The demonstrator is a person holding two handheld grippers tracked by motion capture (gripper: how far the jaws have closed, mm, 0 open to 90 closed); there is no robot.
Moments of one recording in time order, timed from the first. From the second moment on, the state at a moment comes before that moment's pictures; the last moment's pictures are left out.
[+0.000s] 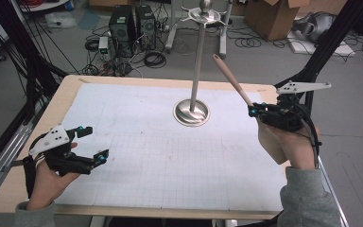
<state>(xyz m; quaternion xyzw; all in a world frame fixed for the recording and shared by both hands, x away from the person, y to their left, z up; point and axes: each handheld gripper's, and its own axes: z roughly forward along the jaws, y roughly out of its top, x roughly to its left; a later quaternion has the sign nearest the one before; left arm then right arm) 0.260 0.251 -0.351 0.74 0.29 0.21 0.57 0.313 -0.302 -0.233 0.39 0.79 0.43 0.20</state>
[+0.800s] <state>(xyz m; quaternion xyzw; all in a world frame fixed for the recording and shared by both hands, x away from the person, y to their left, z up) 0.262 0.256 -0.352 0.73 0.30 0.21 0.58 0.319 -0.304 -0.198 0.40 0.78 0.43 0.23</state>
